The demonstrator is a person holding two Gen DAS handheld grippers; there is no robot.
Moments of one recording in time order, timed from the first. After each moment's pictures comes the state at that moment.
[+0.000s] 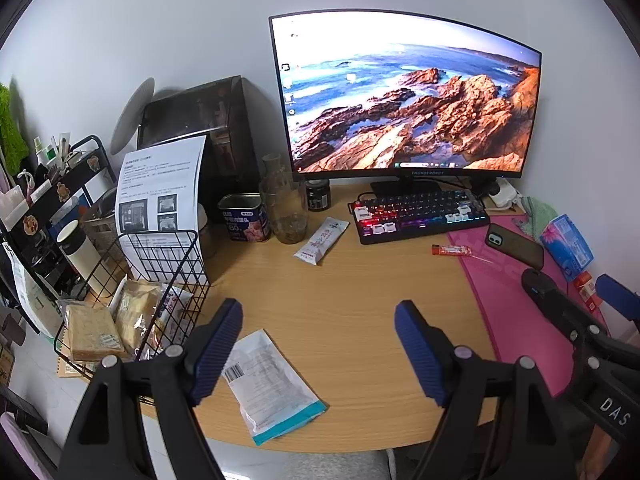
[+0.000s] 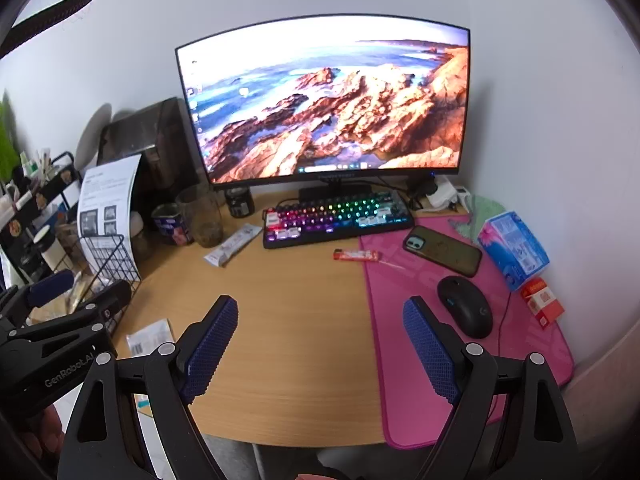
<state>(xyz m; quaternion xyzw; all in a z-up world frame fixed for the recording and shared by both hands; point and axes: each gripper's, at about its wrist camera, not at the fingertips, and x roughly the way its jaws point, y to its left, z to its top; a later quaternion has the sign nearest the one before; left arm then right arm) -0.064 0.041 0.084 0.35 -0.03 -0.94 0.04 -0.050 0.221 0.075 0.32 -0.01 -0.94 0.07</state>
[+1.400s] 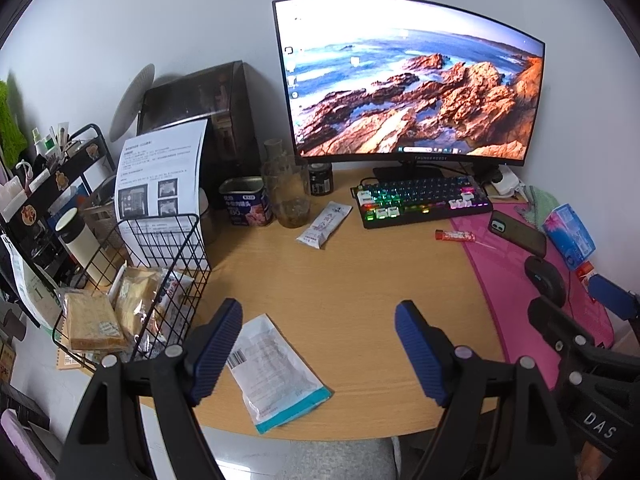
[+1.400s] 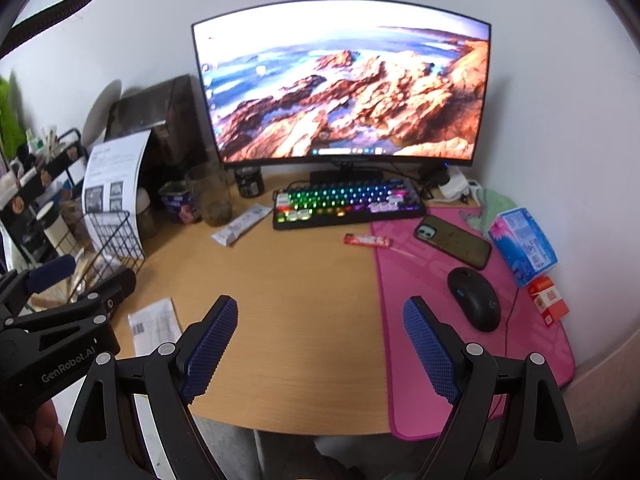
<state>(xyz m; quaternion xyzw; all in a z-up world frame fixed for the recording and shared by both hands) -0.060 0.032 0.070 0.37 -0.02 -0.93 0.04 -0.051 0.206 0.061 0.35 0.02 -0.93 0.09</state>
